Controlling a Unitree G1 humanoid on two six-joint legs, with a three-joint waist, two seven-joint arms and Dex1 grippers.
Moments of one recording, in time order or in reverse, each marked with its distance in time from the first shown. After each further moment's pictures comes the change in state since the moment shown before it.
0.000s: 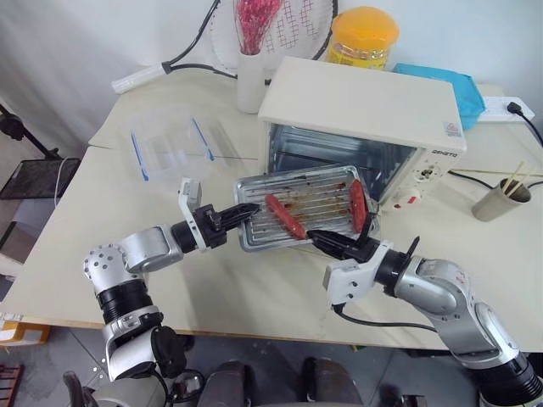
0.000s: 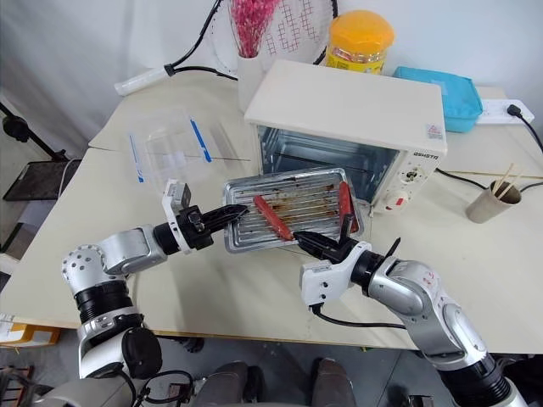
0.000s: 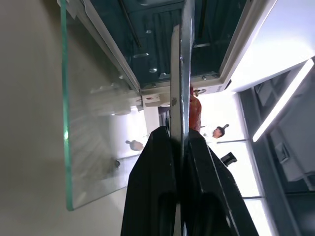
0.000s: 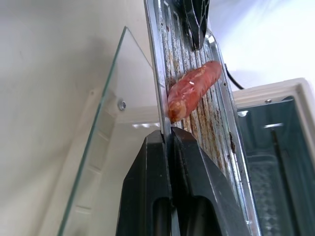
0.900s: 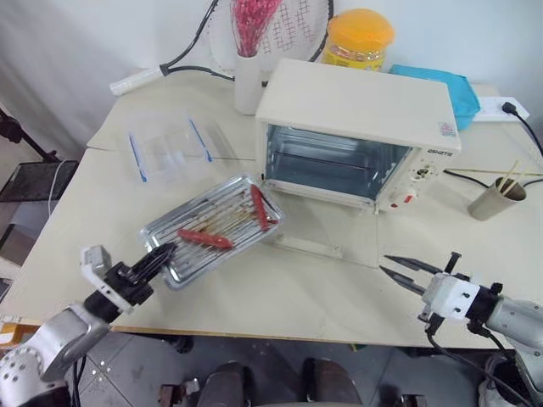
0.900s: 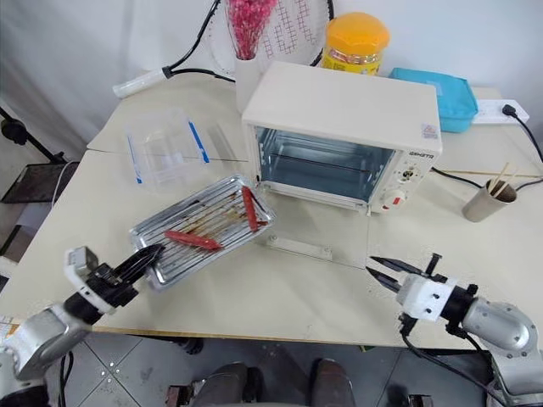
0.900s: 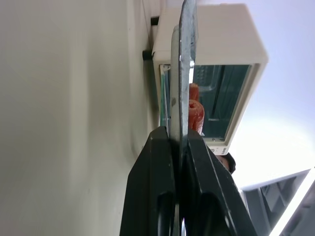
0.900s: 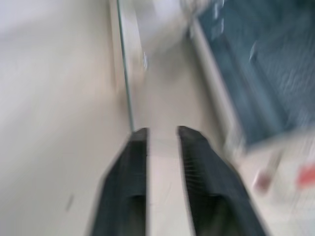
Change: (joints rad) left arm 0.653 0.183 0.126 -0.264 -0.306 -0.319 -0.123; right arm 0.320 -0.151 -0.351 0.472 0.610 -0.266 0.187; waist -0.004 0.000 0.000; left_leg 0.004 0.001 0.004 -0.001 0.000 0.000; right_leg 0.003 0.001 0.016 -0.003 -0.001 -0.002
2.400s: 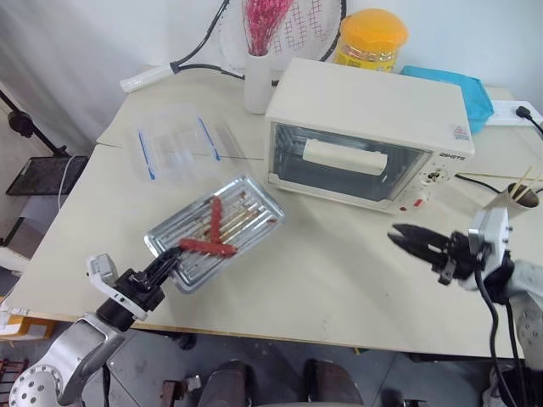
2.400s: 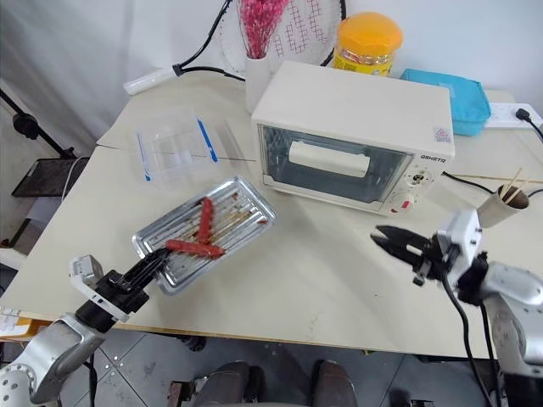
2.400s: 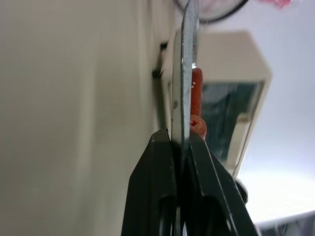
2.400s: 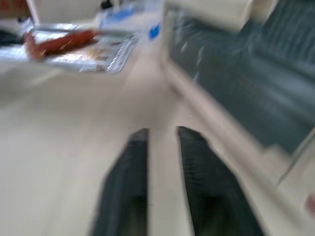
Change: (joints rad) left arm 0.050 -0.017 -0.156 -0.135 -0.002 -0.107 0.044; right arm -0.063 0.084 -0.198 -0.242 0.407 0.649 0.254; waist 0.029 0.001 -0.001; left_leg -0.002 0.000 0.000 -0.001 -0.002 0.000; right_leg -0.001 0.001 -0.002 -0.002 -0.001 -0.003
